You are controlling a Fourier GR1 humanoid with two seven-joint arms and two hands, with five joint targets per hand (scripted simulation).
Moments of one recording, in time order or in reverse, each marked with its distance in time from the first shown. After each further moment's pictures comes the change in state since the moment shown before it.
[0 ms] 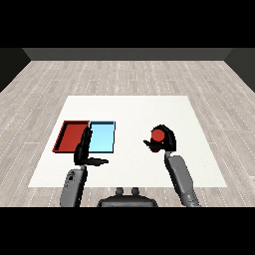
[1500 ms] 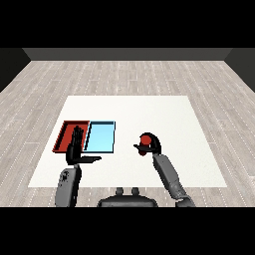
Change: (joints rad) left arm -0.010 0.035 0.111 0.033 0.052 -0.006 -0.012; right arm -0.109 0.107 0.014 0.497 -0.067 0.047 -0.178
